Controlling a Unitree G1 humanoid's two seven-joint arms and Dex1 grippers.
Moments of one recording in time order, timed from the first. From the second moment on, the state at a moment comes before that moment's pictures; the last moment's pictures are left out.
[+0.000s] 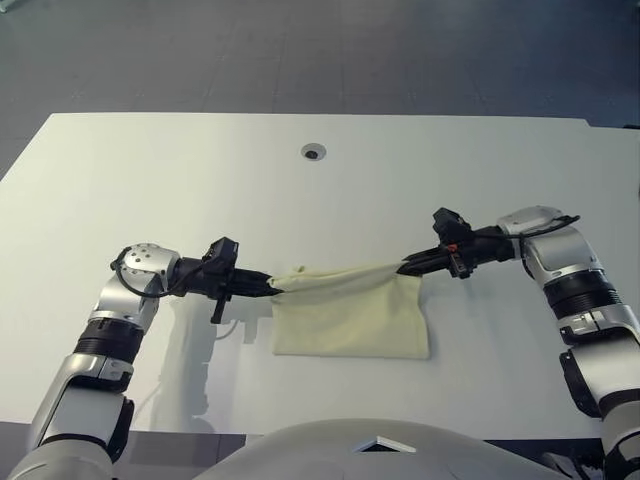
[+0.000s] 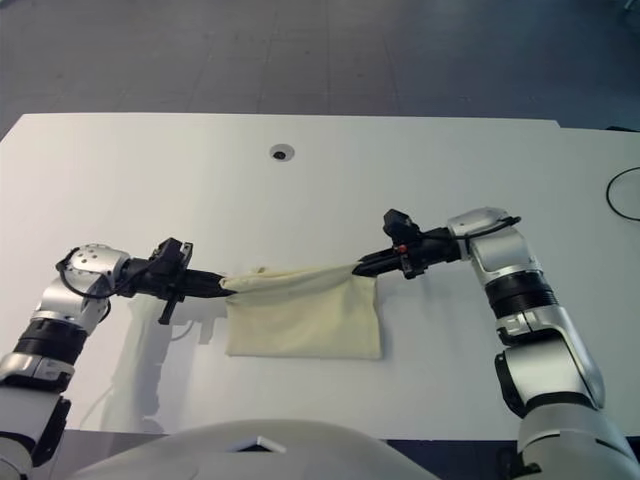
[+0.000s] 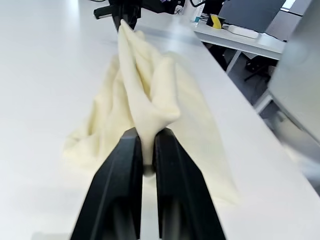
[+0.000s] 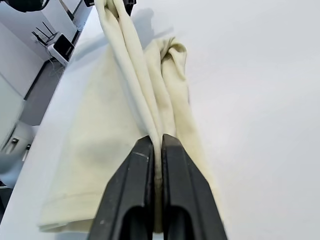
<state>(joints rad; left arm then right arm) -0.33 0.64 -0.21 0.46 -0.46 0.01 -1.58 -0.58 -0.67 0.31 0.51 0.30 0.37 1.60</state>
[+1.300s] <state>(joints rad) -0.59 0.33 -0.17 0.77 -0.24 -0.08 -1.38 -0.50 -0.76 0.25 0.56 0.31 0.37 1.59</state>
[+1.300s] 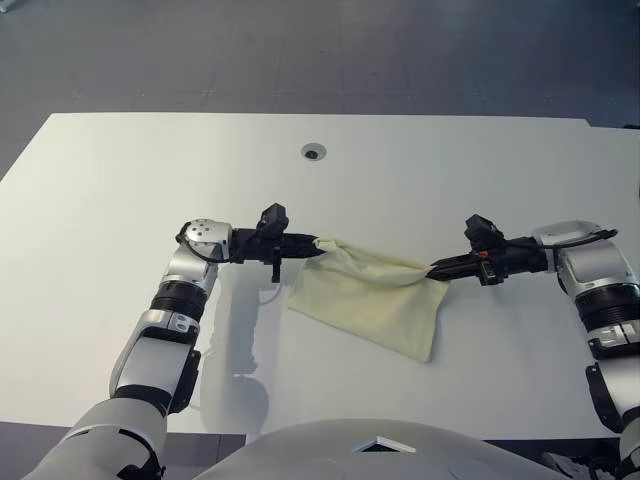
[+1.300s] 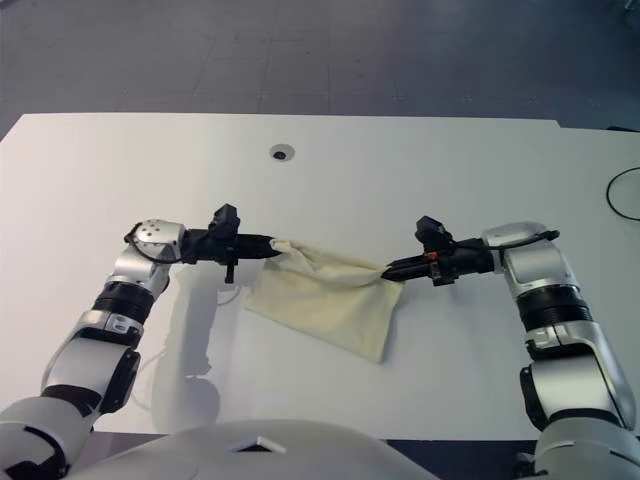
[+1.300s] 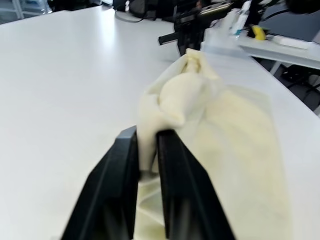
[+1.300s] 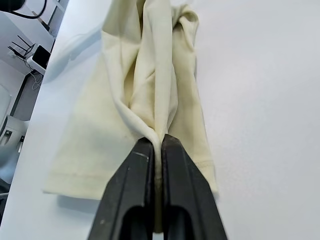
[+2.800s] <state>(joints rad) -0.25 0.49 -0.19 0.15 -0.32 0.09 -1.39 -0.47 -0.49 0.23 0.26 0.40 0.67 1.36</state>
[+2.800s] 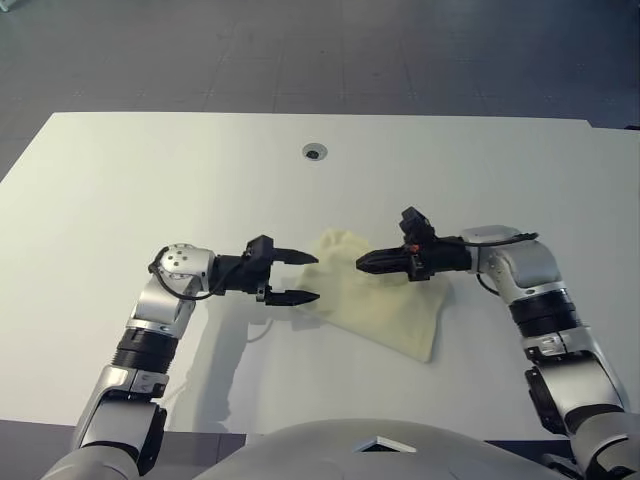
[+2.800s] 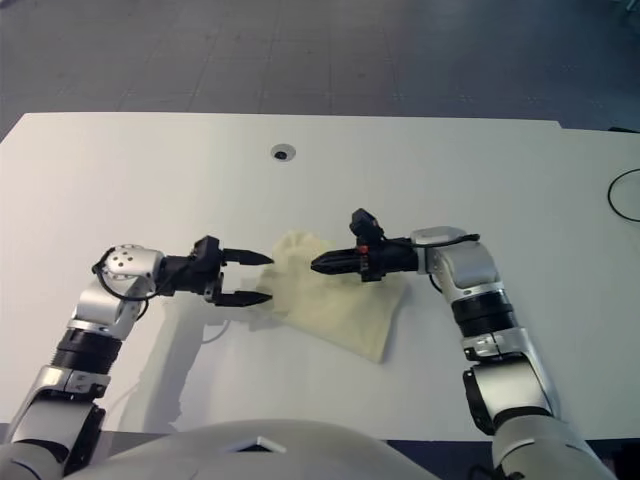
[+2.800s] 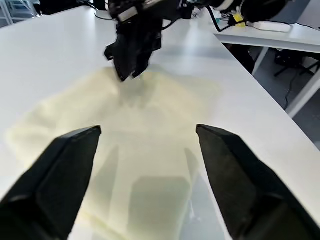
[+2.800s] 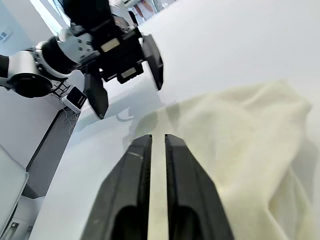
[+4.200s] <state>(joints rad) -0.31 0.42 -0.16 0.23 -0.42 0.09 -1.39 -0.68 -0.43 0.03 0.67 0.37 0.62 1.41</state>
